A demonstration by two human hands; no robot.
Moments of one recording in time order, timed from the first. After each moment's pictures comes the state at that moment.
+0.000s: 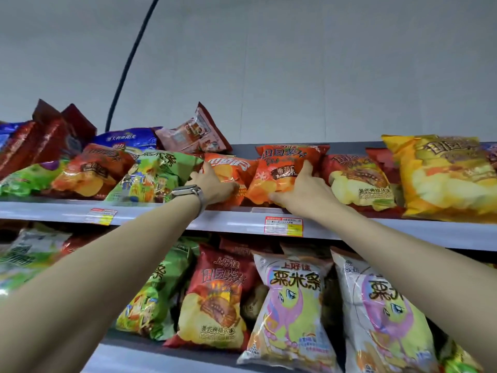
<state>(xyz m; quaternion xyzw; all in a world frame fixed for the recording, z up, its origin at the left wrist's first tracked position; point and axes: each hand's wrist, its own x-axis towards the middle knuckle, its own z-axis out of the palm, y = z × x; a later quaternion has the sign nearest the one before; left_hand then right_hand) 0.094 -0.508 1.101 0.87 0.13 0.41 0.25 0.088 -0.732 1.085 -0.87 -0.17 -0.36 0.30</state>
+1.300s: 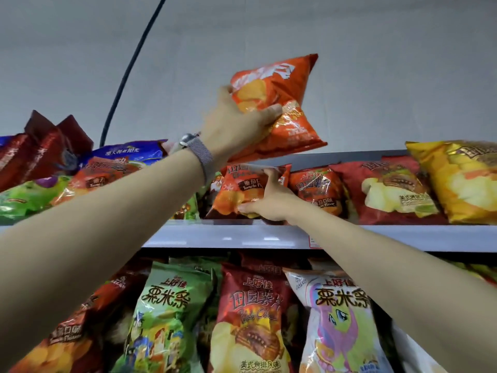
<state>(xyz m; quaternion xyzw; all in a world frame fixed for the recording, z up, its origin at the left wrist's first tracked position) -0.004 -0.505 1.168 0.70 -0.19 0.54 0.42 0.117 -0.607 1.104 -0.88 -0.23 -0.28 0.30</state>
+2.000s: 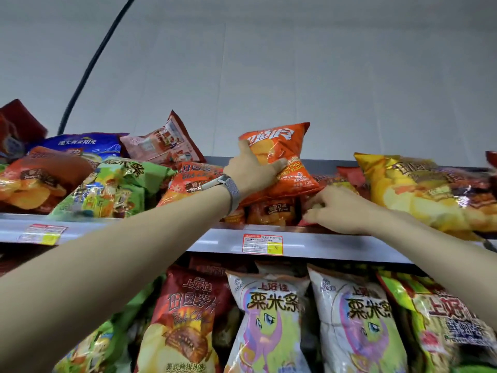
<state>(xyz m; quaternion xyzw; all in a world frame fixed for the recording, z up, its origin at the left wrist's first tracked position) 0.071 -0.622 1.142 0.81 -0.11 0.45 0.37 0.077 -0.818 1.102 -0.91 -0.17 -0.37 0.13</state>
